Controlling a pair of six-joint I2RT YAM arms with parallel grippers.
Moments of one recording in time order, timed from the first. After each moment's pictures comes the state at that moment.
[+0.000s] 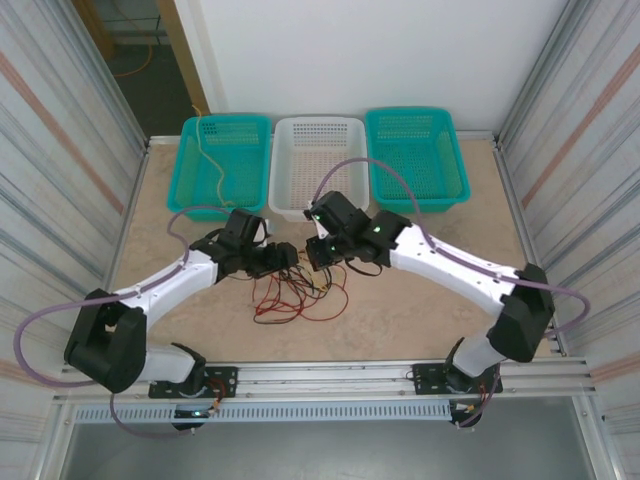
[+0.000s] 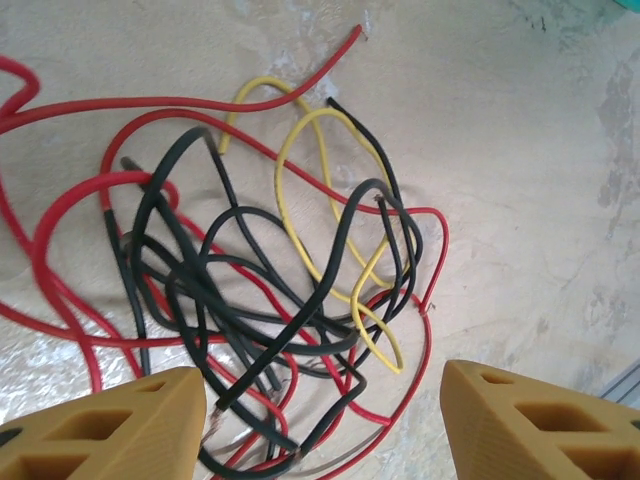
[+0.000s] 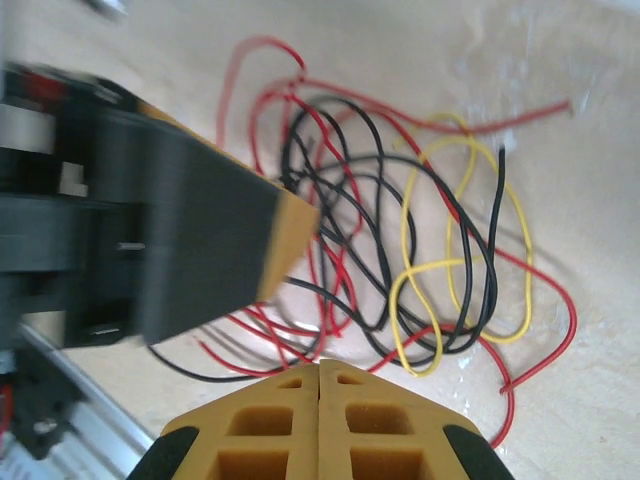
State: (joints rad) left arm -0.50 1.35 0.78 -0.38 0.37 -0.70; right arm 0.94 1.51 1.36 -0.75 -0.04 0.48
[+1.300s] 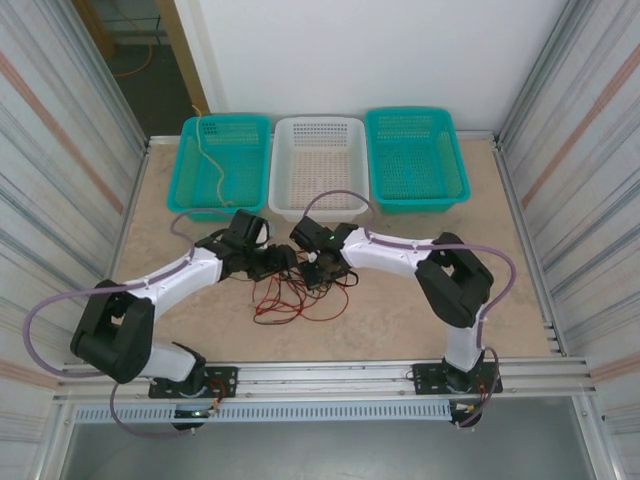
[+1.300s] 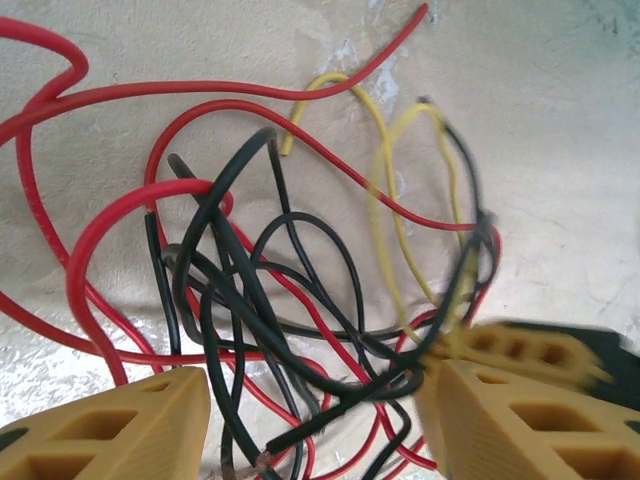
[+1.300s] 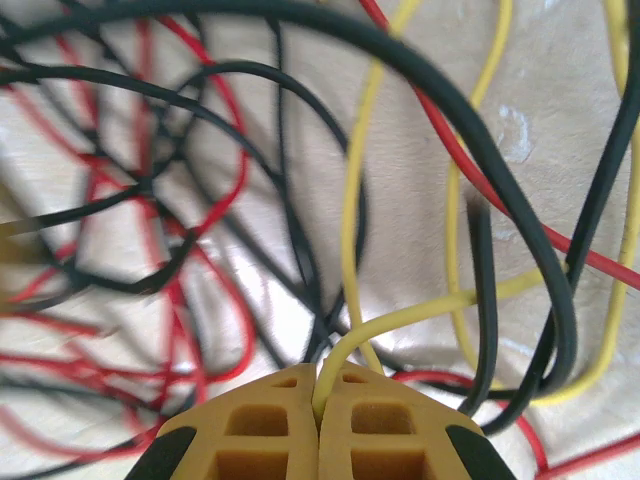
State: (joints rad) left arm -0.50 1.41 0.78 -0.38 0.34 -0.73; right arm 0.94 1.83 1.31 -0.70 -0.05 0.51
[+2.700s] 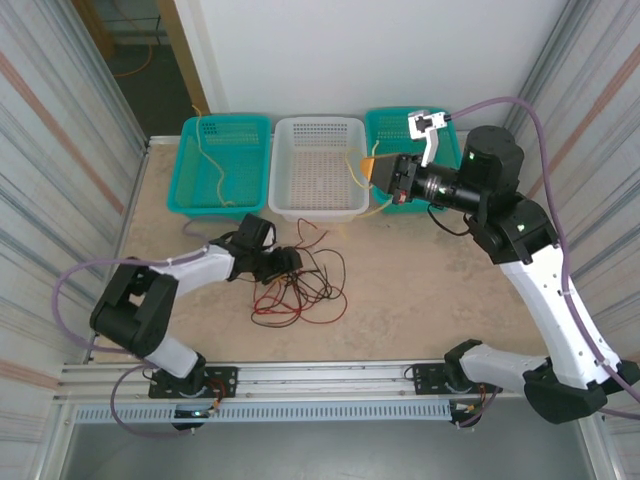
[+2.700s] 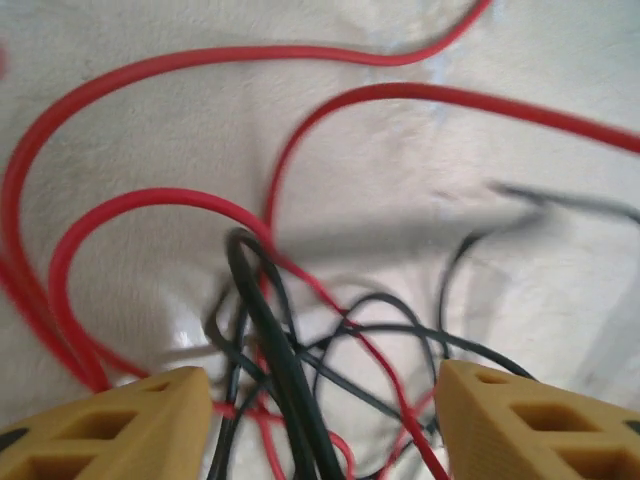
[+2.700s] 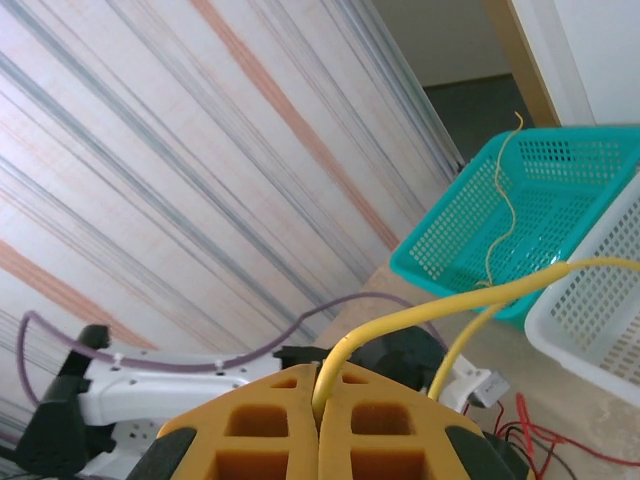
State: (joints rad) left arm -0.50 1.48 0.76 -0.28 0.36 -0.77; right arm 0.50 1.15 1.56 -0.56 -0.55 0.57
